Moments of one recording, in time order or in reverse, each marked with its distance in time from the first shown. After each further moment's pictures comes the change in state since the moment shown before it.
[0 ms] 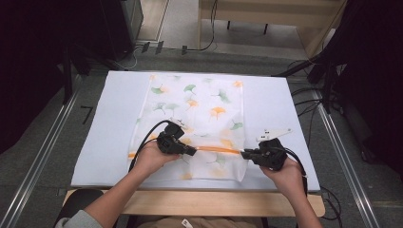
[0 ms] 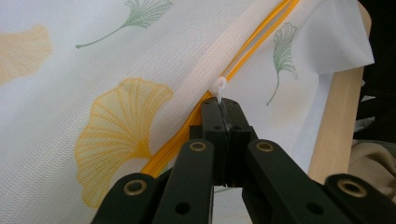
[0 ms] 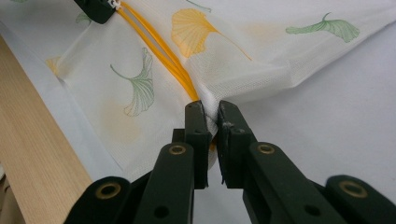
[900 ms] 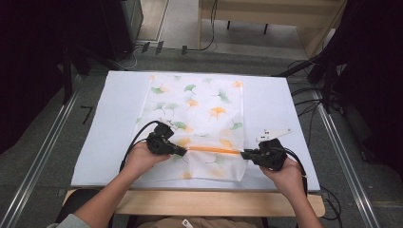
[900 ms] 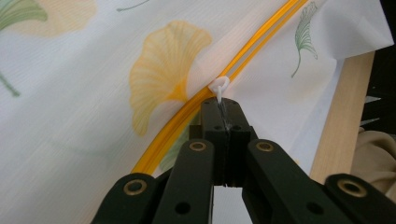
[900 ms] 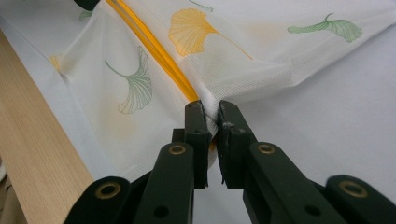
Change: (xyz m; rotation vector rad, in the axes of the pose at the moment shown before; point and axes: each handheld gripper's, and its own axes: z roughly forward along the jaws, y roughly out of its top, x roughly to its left) left arm 0.013 -0.022 -0.024 0.003 0.026 -0.045; right arm 0.000 0.000 0.001 -0.003 0.007 -0.009
